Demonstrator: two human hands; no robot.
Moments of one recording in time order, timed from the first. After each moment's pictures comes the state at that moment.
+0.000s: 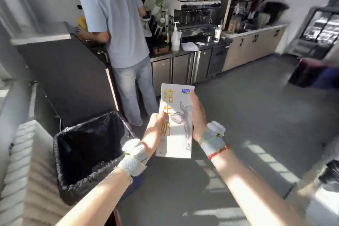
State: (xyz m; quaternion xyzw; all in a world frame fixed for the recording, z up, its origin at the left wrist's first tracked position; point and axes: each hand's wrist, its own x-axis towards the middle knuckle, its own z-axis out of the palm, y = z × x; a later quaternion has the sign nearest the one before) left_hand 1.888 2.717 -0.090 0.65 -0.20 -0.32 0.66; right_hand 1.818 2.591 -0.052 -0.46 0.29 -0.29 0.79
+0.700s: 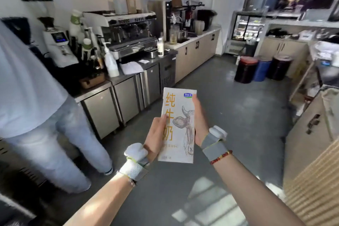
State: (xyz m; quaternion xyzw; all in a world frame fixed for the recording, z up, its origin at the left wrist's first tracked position) left_hand 2.038 2.253 -0.074 0.60 -0.35 -0.41 0.59; right_hand 1.933 2.158 -0.052 -0.41 0.35 -0.40 0.74
